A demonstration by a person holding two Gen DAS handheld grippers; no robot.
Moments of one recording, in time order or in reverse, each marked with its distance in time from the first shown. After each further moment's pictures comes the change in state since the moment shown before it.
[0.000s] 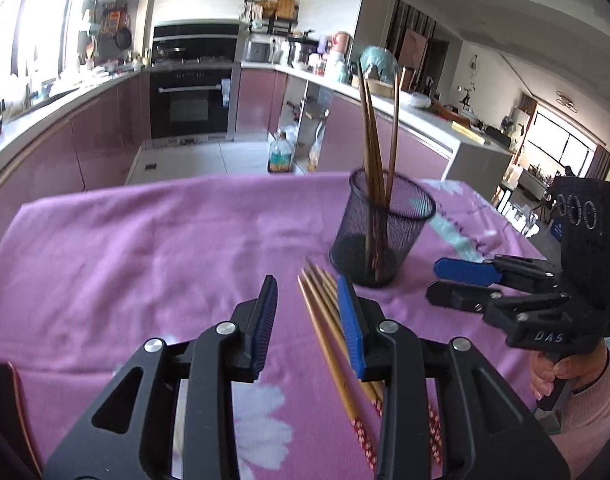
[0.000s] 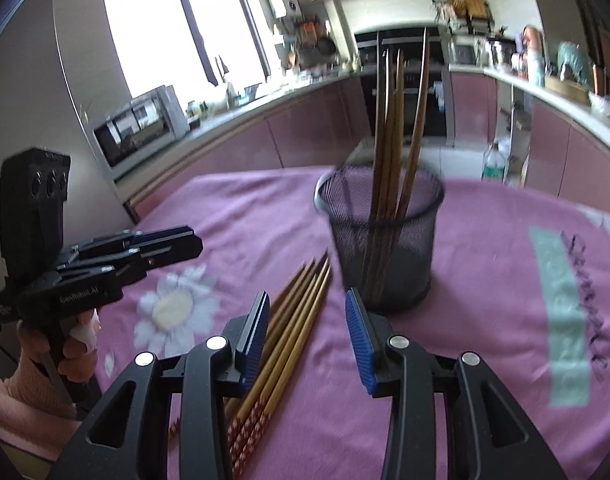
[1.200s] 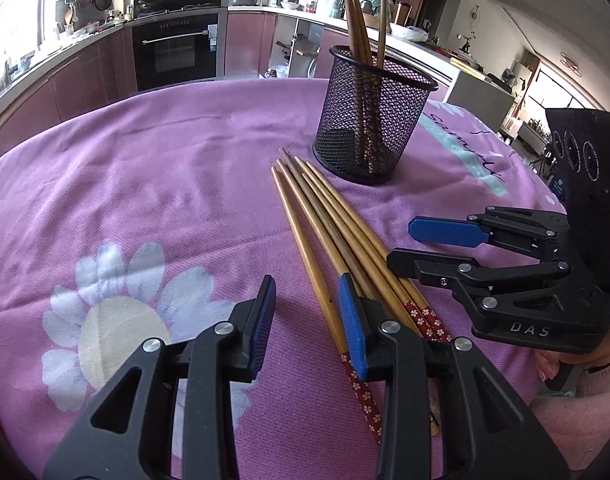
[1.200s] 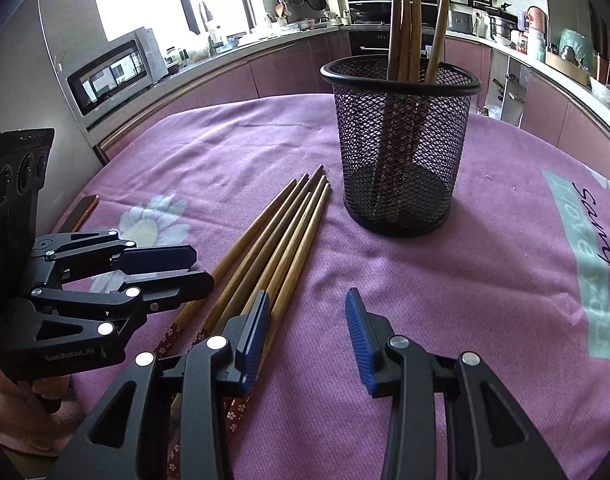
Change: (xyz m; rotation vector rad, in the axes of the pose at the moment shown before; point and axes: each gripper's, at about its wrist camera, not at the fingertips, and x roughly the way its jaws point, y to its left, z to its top) left arm 0.052 -0.010 -0.059 0.025 0.216 -0.007; right arm 0.038 0.014 -0.034 -0.028 0.155 -0.104
